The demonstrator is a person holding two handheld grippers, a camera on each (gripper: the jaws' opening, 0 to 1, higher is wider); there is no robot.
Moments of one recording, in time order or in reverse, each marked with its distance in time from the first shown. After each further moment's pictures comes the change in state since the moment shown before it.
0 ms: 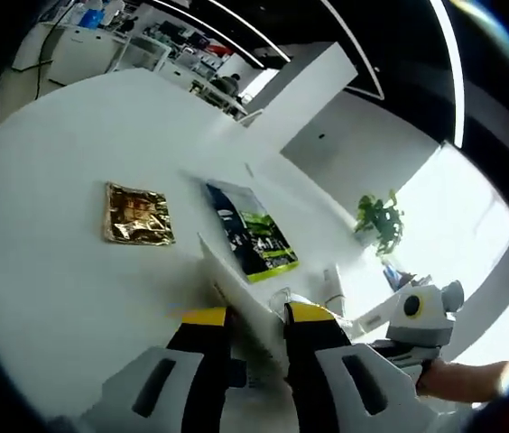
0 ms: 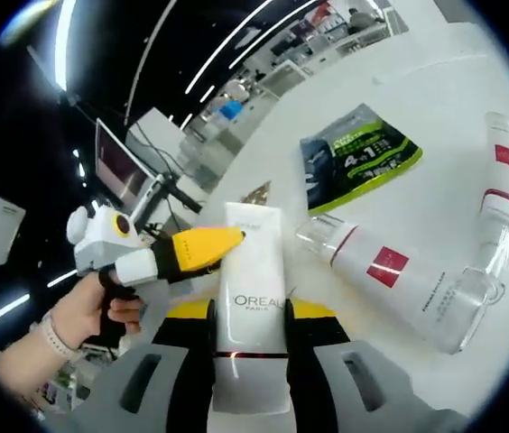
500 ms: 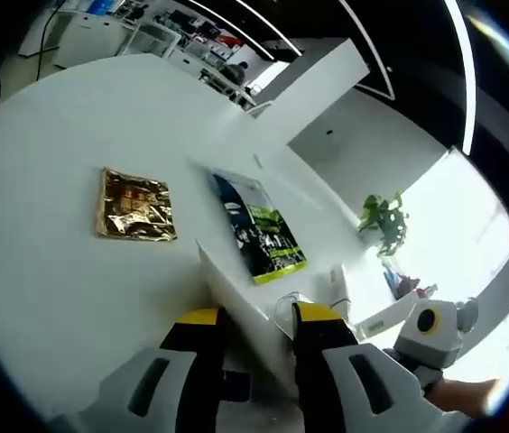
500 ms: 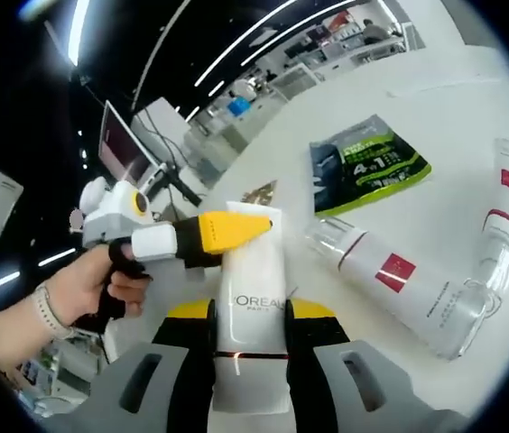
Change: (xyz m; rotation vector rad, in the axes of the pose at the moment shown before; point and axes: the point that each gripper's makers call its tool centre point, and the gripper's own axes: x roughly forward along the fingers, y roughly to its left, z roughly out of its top) left arm 0.012 0.005 -0.004 -0.043 0.040 0.025; right arm 0.000 0.003 -0.002 -0.109 0.006 -0.018
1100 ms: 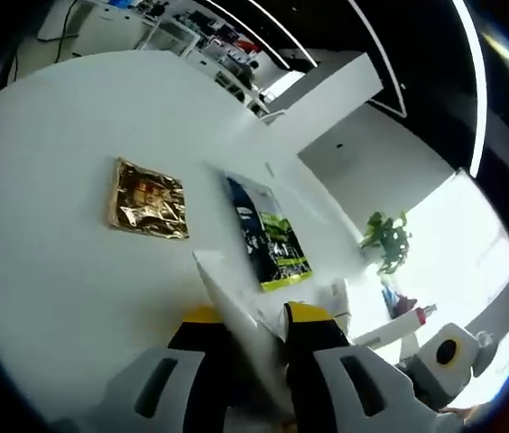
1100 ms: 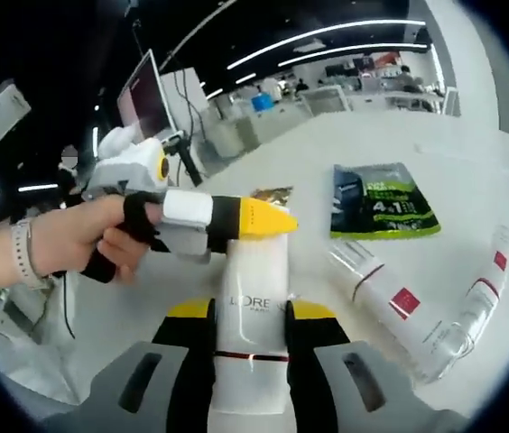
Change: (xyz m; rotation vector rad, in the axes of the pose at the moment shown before) left arm -0.011 -0.026 -0.017 -0.117 -0.061 0.010; right arm 0.001 0.009 -0.005 -0.351 0.025 -0.099
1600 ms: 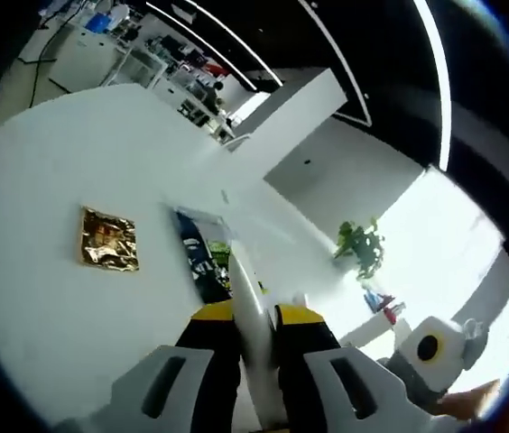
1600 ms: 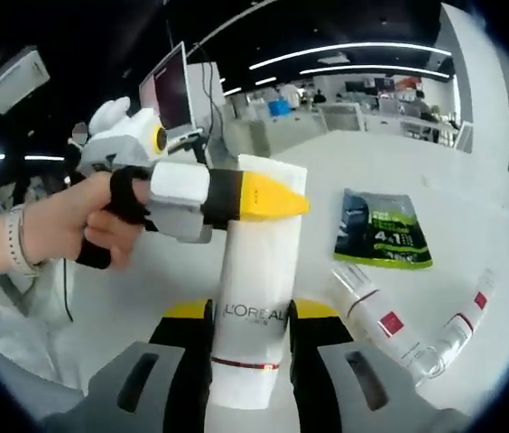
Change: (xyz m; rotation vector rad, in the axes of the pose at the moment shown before) left arm -0.017 -0.043 0.033 0.224 -0.103 -0.156; right arm -0.019 0.006 0.016 -0.108 -0.020 0.025
